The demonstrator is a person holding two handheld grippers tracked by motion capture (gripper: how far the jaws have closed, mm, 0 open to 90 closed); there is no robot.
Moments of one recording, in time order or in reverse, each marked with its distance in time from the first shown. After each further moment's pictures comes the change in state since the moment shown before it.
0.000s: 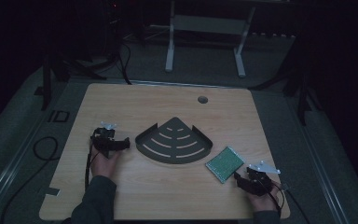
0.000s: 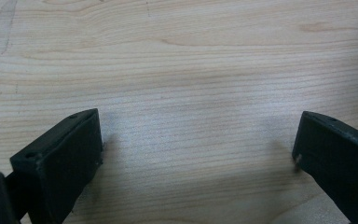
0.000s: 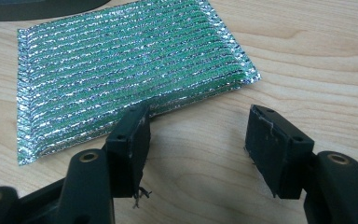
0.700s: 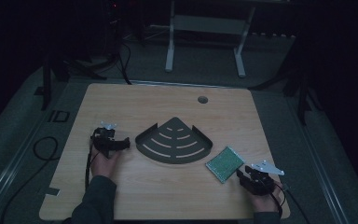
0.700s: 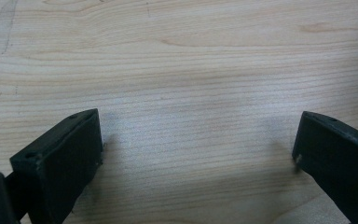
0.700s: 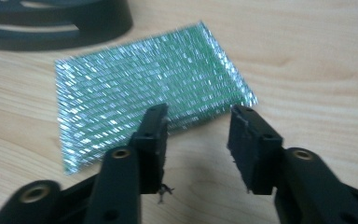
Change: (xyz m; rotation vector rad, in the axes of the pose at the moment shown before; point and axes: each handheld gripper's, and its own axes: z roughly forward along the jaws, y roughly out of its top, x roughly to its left) left arm 0.000 0.000 0.000 0.000 0.001 -0.001; right arm 0.011 0.013 -0.023 -0.061 0.004 -0.001
